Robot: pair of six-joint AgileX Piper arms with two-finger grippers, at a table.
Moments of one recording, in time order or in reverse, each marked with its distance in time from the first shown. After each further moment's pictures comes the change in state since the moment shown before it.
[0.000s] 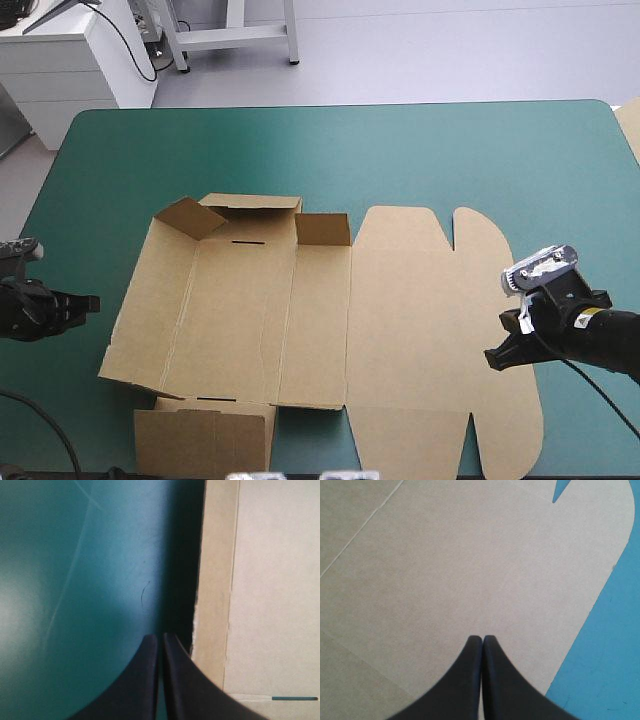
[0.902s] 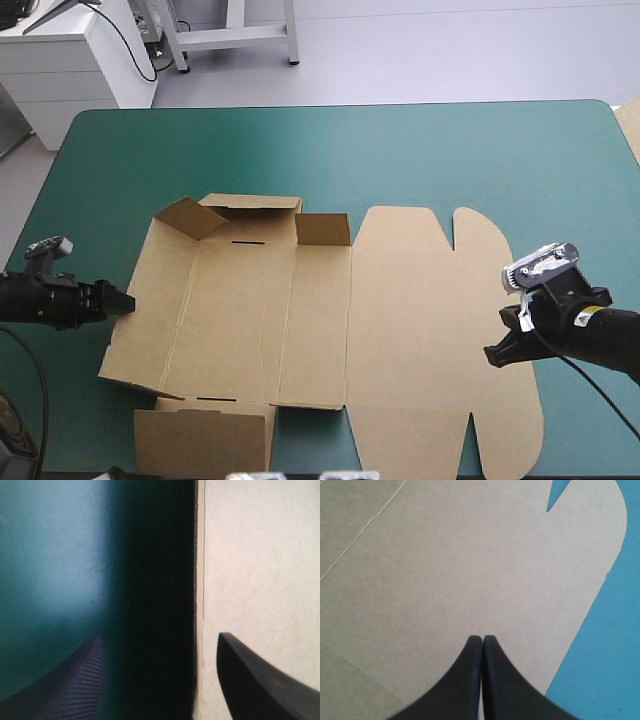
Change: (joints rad) left arm 0.000 0.298 0.036 -0.243 -0.018 0.228; right arm 0.000 0.000 0.001 0.001 -0.025 -0.001
